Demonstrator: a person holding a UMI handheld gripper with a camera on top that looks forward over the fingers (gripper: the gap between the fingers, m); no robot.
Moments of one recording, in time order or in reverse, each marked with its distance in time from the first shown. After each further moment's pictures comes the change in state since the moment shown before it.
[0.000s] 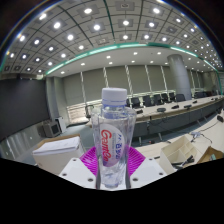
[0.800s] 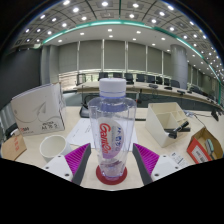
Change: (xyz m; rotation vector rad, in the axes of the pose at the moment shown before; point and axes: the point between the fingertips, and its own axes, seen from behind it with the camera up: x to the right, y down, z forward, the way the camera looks) arm 0.087 0.207 -0.005 -0.291 0.120 -0.151
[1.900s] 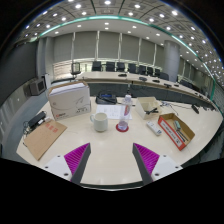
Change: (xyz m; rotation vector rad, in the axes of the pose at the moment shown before) arm -0.113 0.006 -0.371 -0.159 0.115 -0.002
